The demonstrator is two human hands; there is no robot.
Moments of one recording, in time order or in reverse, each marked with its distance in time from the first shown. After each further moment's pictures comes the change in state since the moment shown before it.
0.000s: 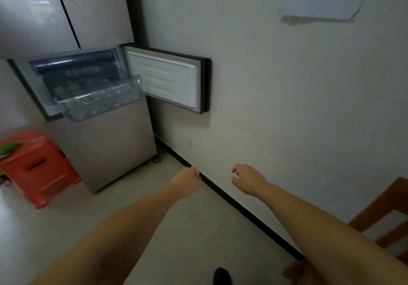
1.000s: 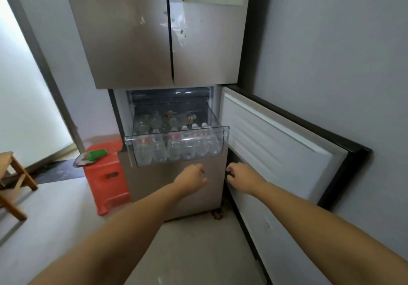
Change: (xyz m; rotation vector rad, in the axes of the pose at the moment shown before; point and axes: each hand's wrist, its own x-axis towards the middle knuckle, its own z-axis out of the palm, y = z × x) left_hand 0.312 -0.208 -0.281 -0.109 0.410 -0.348; right_hand 0.496 -0.290 -0.085 -0.079 -0.067 -0.598
